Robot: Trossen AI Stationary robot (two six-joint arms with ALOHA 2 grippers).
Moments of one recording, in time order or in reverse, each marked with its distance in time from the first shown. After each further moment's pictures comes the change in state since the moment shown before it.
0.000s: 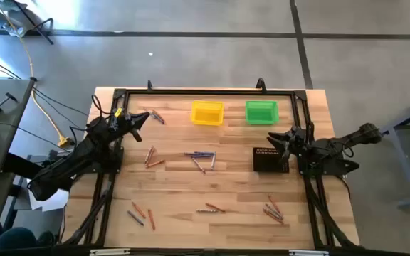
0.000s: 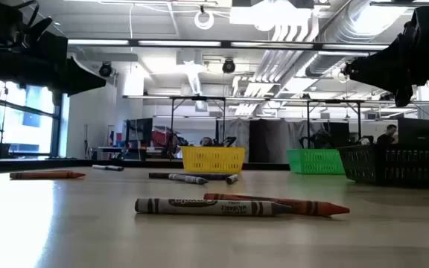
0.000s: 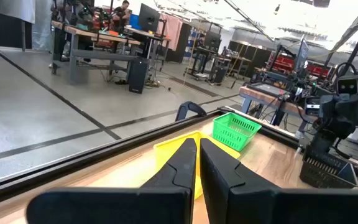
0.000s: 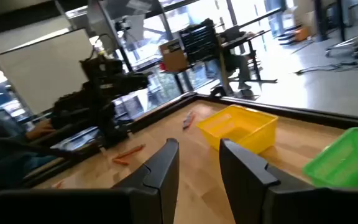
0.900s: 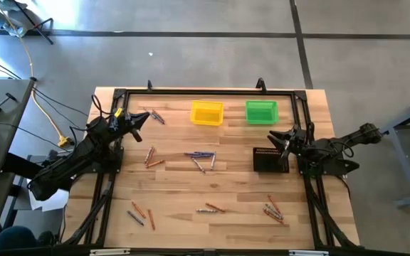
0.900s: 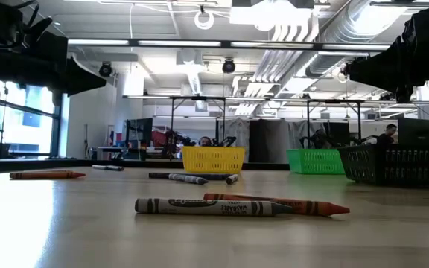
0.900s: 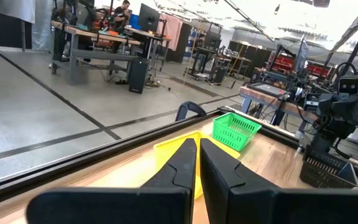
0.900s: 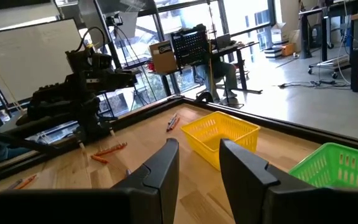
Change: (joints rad) left arm 0.000 0.000 0.000 0.000 0.000 0.000; right arm 0.000 0.000 0.000 0.000 0.031 -0.106
